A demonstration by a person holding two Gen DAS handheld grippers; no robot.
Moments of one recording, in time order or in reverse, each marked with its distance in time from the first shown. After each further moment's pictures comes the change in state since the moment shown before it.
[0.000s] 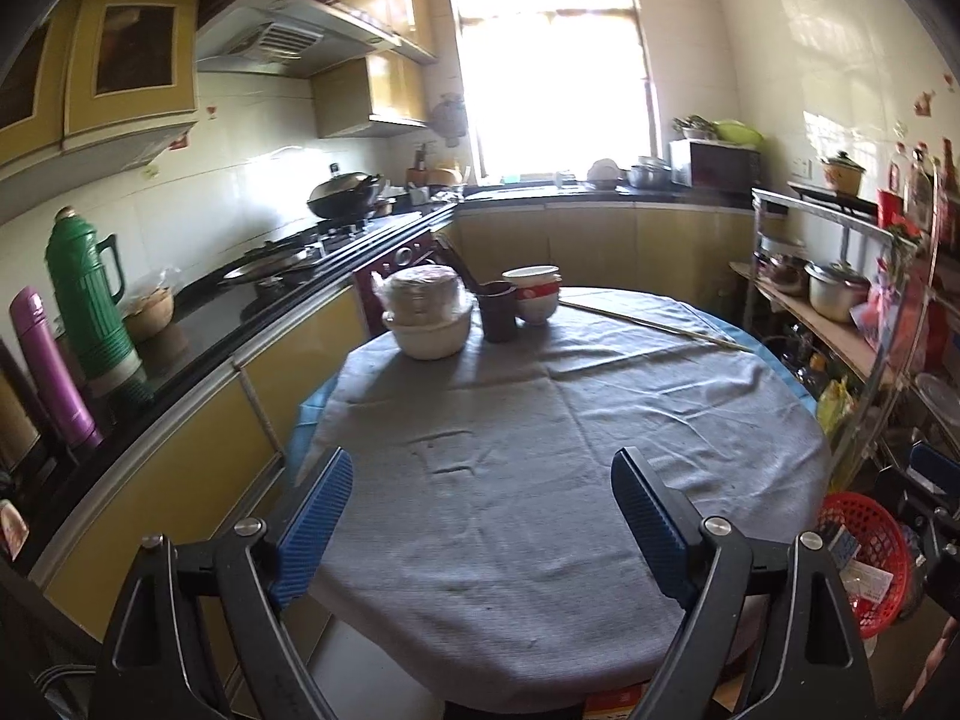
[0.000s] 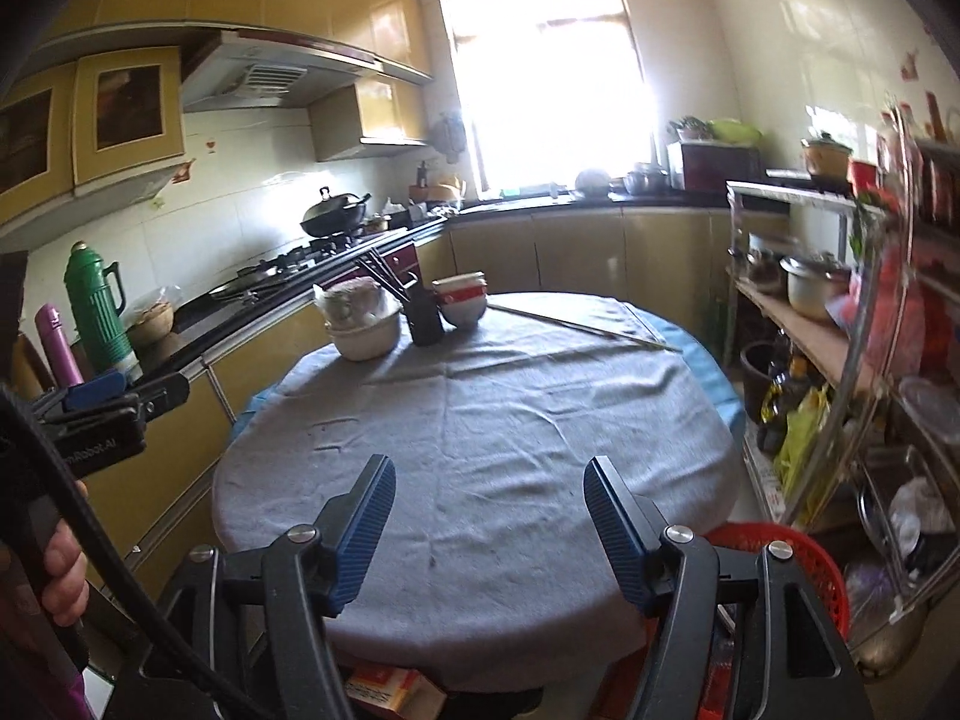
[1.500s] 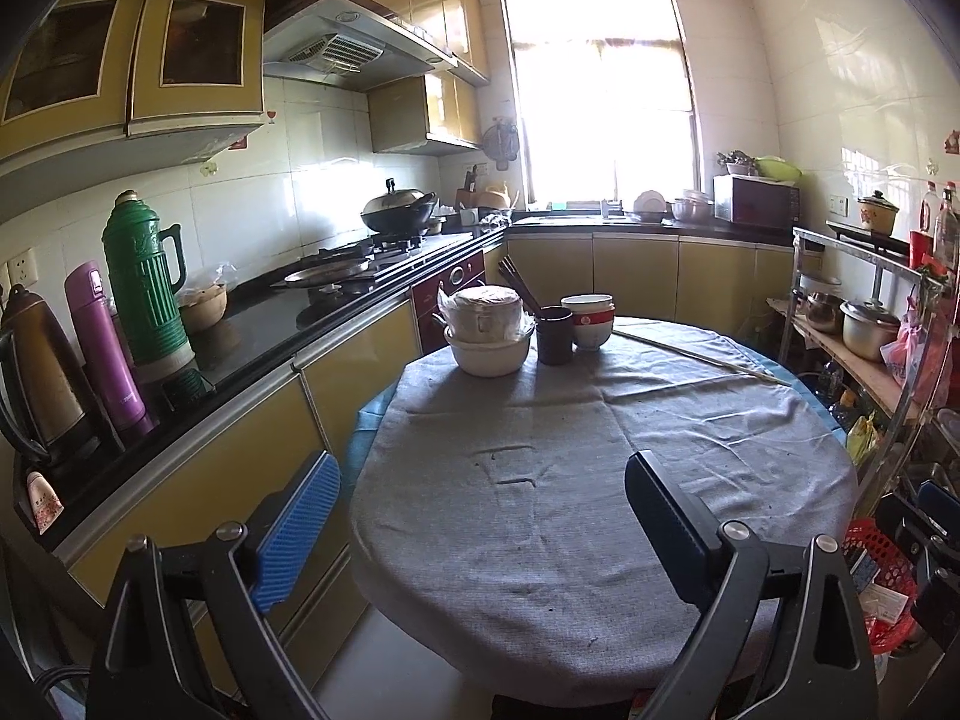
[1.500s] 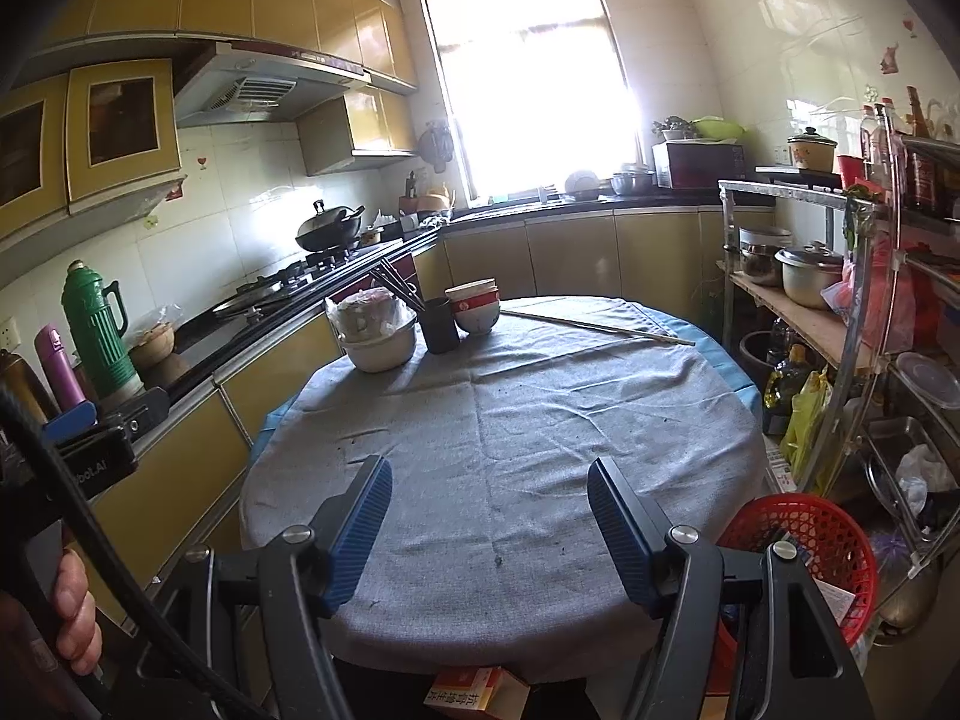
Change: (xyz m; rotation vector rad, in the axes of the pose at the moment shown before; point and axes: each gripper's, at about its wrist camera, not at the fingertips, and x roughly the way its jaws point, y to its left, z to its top) left arm -0.027 0.044 -0.009 -0.058 -0.060 0.074; right arm -0.011 0.051 -0.009 0.077 -0.013 -0.040
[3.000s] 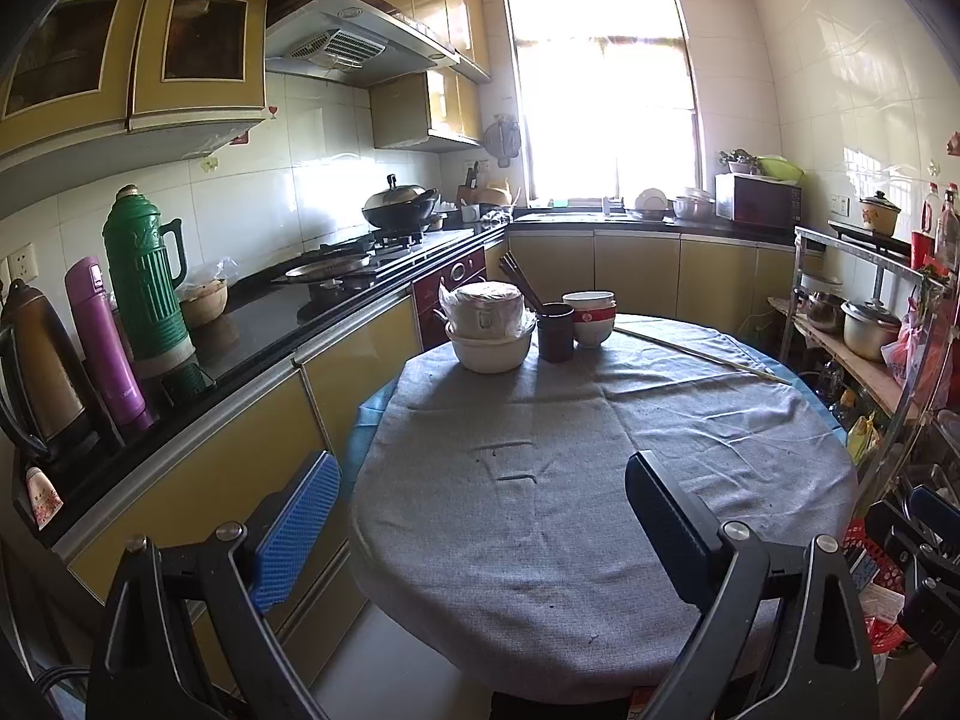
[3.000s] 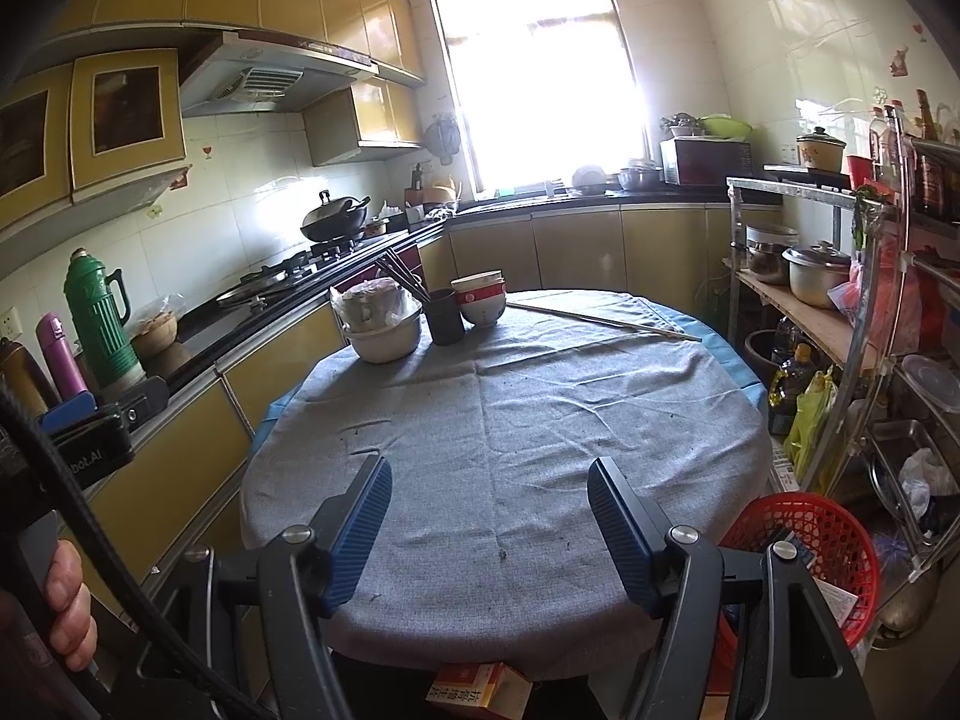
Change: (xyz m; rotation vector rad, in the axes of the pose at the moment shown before) left arm 0.003 0.000 -0.001 -0.005 0.008 0.002; right arm 0.006 0.005 -0.001 -0.017 0.018 0.008
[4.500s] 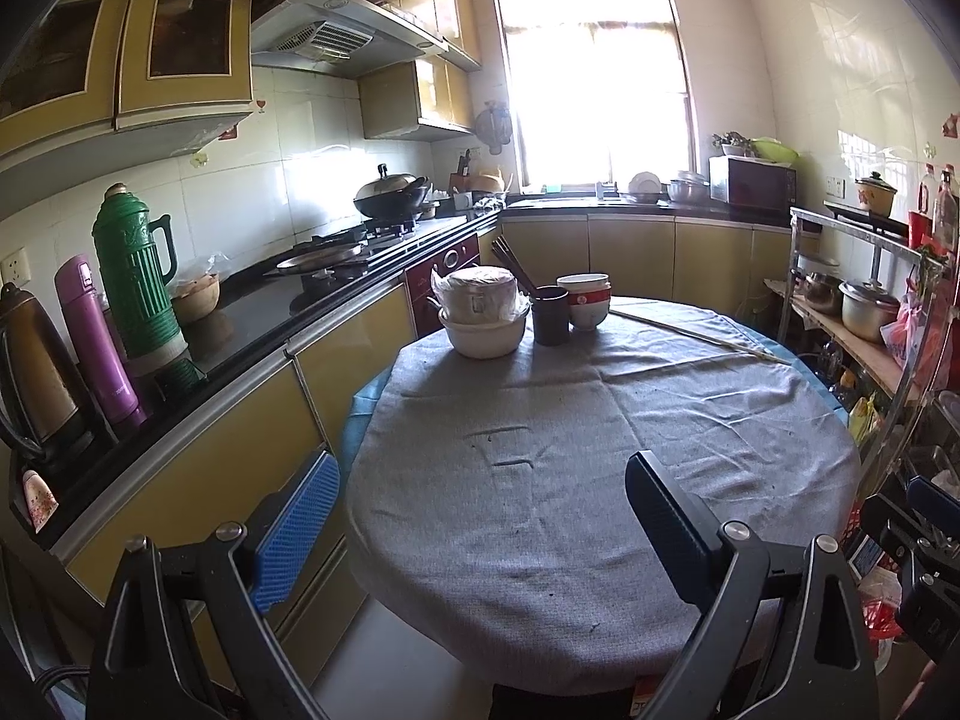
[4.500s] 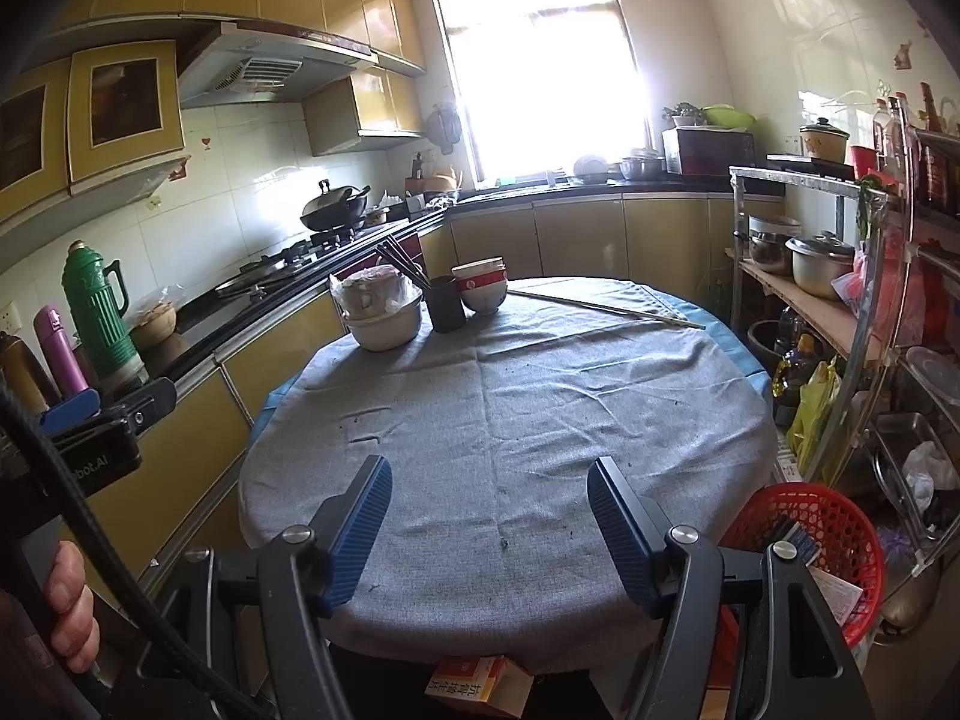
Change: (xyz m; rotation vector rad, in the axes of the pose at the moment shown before) left arm 0.008 -0.007 -0.007 0.025 0.032 -0.004; right arm 0.009 -0.003 -0.007 0.000 0.028 0.006
